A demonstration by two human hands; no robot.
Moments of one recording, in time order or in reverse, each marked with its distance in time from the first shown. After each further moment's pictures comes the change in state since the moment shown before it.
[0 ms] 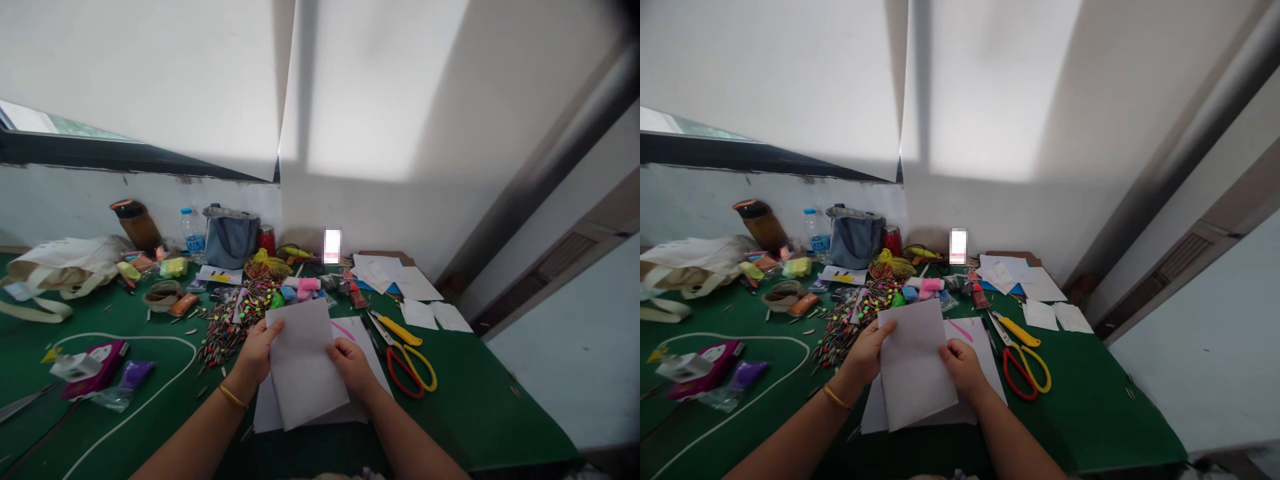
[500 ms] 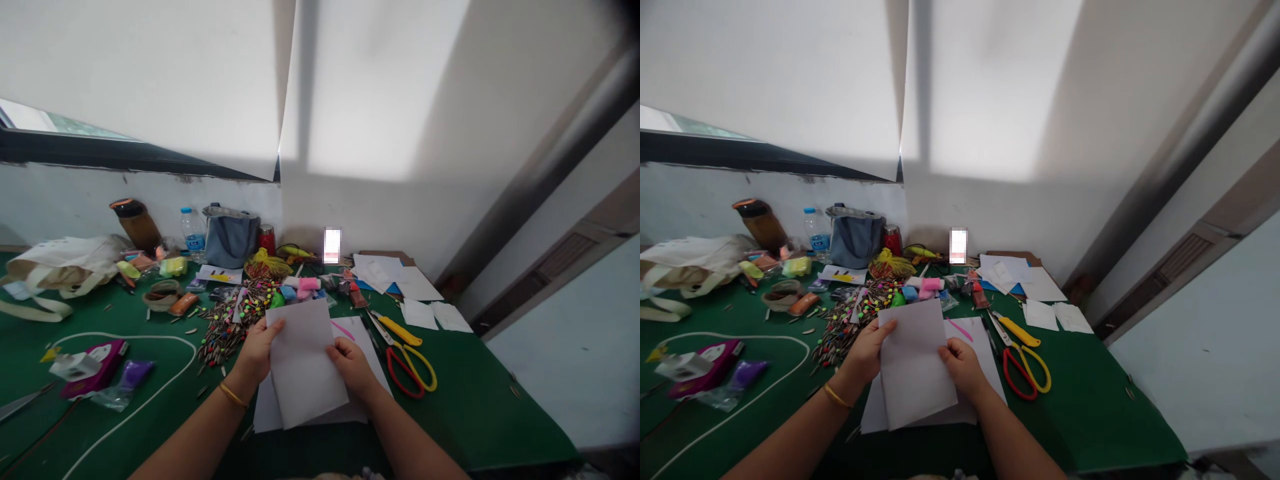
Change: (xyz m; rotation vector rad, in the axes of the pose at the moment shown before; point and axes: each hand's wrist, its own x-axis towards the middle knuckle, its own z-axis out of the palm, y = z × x) left_hand -0.002 0.004 0.005 -0.003 0.011 0.004; right_hand 0.001 0.002 -0.001 0.026 -0.030 -0.007
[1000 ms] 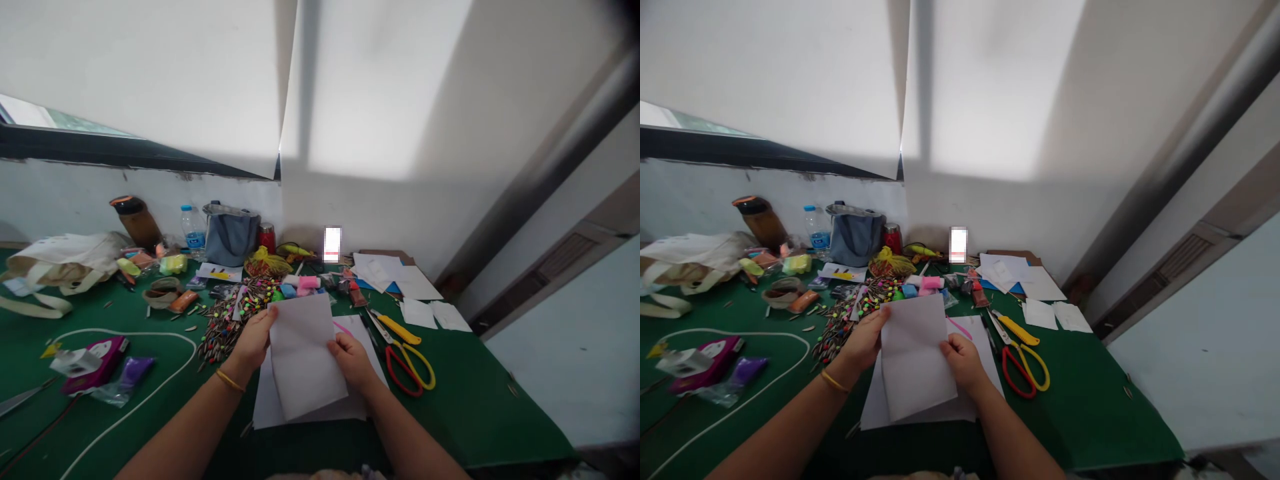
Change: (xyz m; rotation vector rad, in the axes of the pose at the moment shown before) left_hand 0.016 0.010 -0.007 0.071 -0.062 0.016; right_hand 0.005 0.007 -0.005 -0.043 0.045 -0.011
